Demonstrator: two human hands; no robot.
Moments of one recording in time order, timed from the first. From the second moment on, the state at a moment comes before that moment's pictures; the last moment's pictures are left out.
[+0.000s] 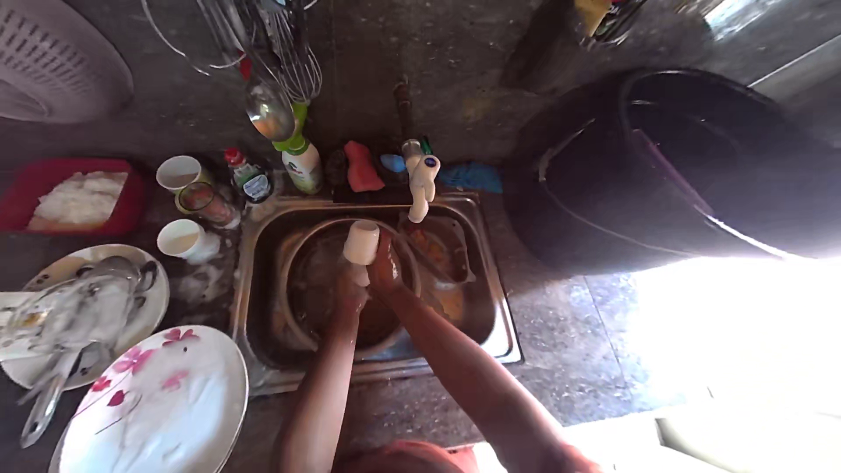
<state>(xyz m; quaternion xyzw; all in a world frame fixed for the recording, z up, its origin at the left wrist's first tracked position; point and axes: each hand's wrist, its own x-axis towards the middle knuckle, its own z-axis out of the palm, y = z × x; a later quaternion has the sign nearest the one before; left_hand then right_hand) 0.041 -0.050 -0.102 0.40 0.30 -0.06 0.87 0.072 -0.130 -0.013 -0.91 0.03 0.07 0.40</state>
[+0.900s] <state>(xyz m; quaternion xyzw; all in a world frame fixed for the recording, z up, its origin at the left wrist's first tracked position) -0.043 -0.022 0.018 0.95 -0.17 0.00 0.26 -0.013 -0.158 0.010 -0.35 0.10 0.30 0.88</state>
